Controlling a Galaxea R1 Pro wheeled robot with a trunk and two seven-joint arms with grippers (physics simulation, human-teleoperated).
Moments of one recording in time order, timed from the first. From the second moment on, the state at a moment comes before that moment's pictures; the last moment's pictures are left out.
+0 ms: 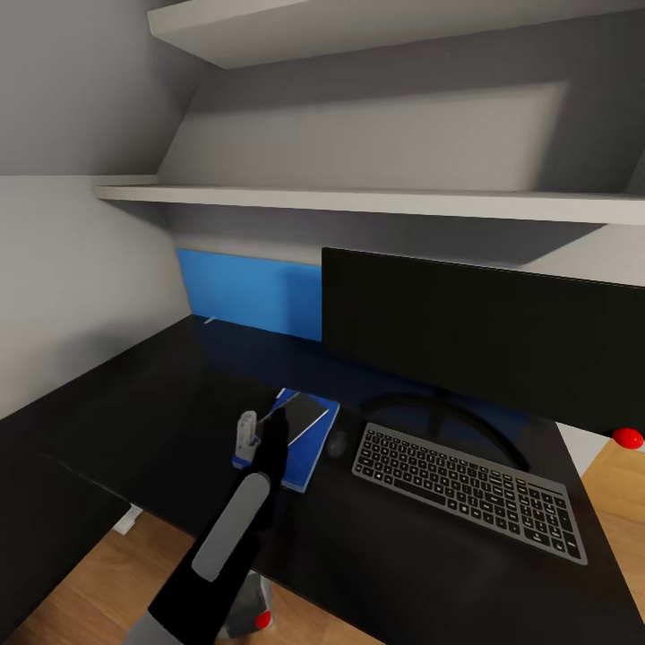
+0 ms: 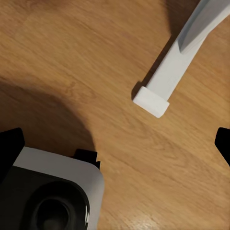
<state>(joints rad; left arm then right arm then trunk) -0.47 -0.15 -0.42 -1.32 1.44 -0.38 0.60 0.15 -0.19 0.20 -0.57 -0.08 -0.28 0.04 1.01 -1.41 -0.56</state>
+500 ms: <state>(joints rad) -0.32 -0.01 -0.51 -1.58 1.31 -0.37 0.59 0.15 -0.19 0.20 -0.55 -0.08 -0.29 0.05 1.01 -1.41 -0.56</state>
